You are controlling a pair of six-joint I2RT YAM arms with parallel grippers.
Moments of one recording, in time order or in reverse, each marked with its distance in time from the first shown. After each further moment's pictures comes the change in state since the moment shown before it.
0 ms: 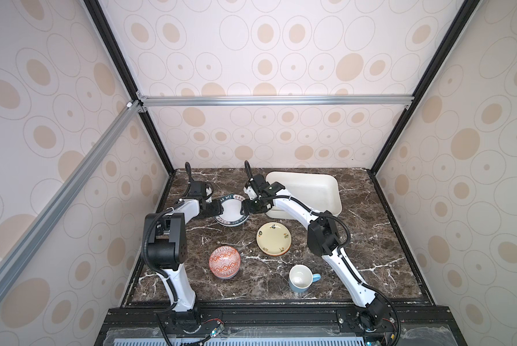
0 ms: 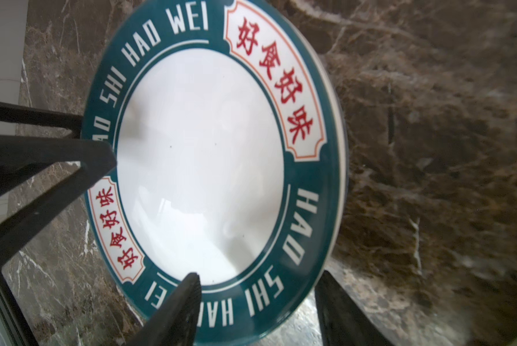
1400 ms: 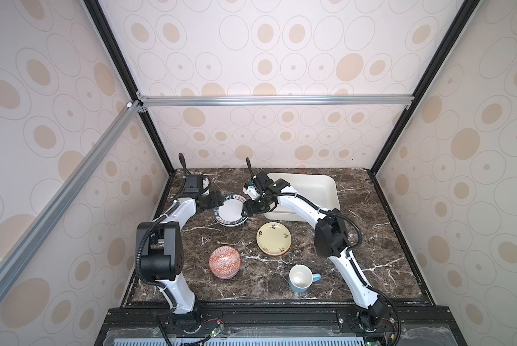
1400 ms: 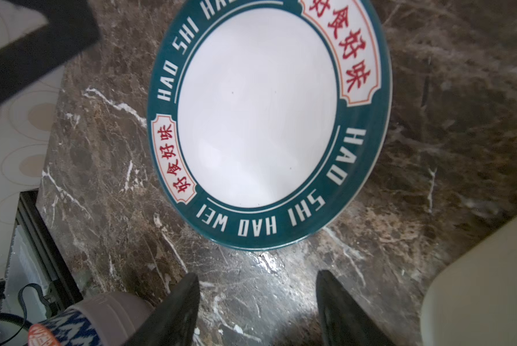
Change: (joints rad) left arm -0.001 -0.131 0.018 0.006 -0.005 -0.026; right arm 0.008 -0.142 -0.137 -0.052 -0.060 -0.120
